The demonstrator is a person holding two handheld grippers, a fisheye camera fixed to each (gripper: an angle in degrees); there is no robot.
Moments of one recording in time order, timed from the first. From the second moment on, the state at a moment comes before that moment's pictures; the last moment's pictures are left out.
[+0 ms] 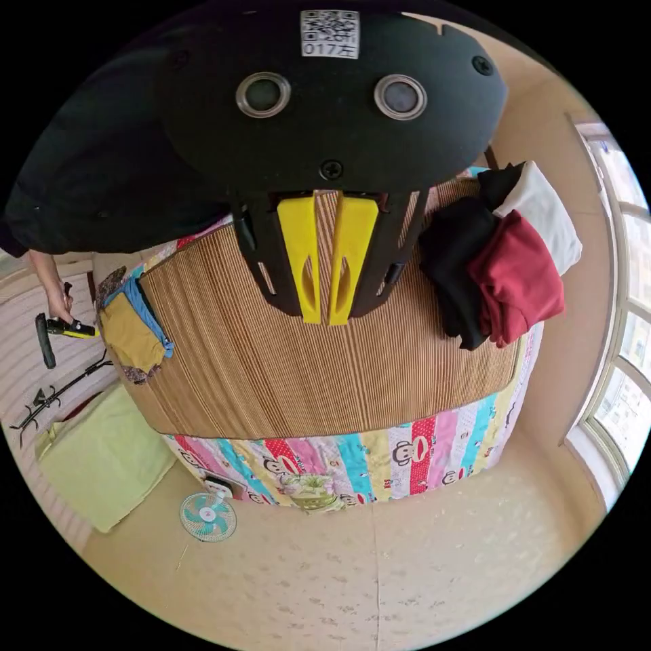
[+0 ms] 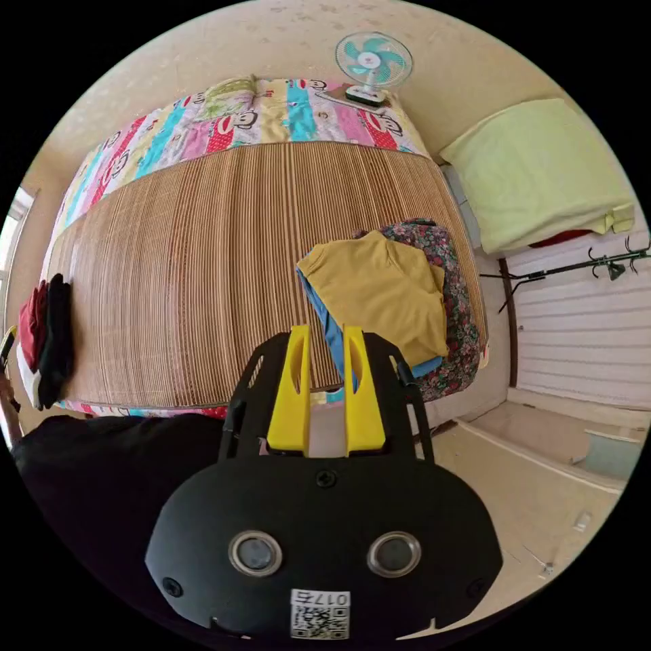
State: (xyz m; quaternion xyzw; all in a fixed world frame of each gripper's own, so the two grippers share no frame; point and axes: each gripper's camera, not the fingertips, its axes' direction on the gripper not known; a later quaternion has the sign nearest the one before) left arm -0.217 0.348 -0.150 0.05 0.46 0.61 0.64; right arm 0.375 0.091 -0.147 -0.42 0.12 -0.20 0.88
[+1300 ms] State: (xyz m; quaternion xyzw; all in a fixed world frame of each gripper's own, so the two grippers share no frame) left arm -0.187 0.569 -0.129 -0.12 0.61 0.49 0.61; right arm 0.413 0.084 0.006 -0.48 -0.05 -0.10 0.87
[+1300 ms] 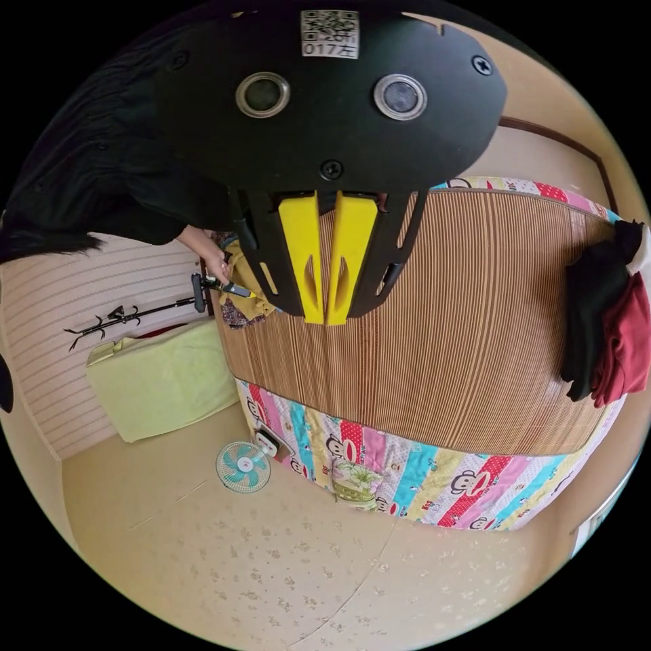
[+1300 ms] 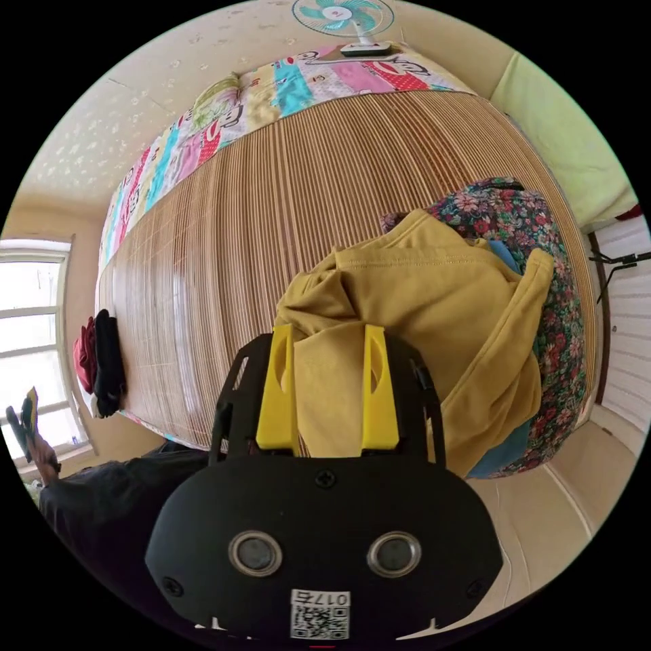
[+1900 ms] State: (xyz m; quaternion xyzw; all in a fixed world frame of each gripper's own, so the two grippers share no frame) left arm -0.240 0.576 -0.086 -0.12 0.67 0.48 0.55; right arm 0.363 0.084 -0.099 -0.38 -0.21 0.05 0.90
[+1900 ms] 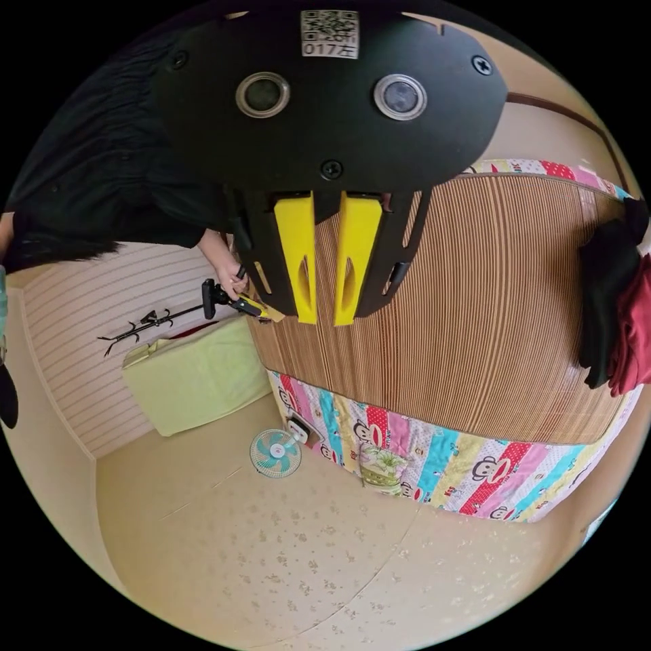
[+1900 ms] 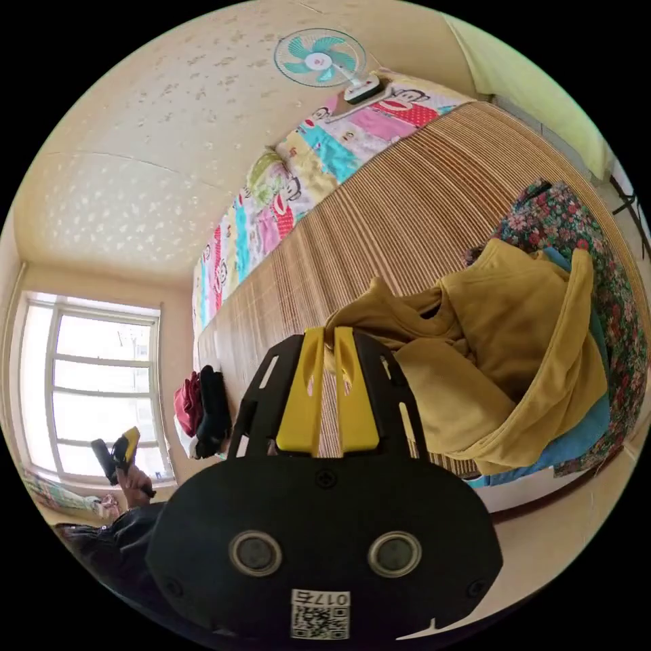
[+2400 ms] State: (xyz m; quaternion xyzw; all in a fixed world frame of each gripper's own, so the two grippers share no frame) left arm -0.346 0.622 -0.274 0.03 0.71 0.63 0.32; right arm 0.205 0.070 -0.422 -0.12 -0.51 -0.16 0.83
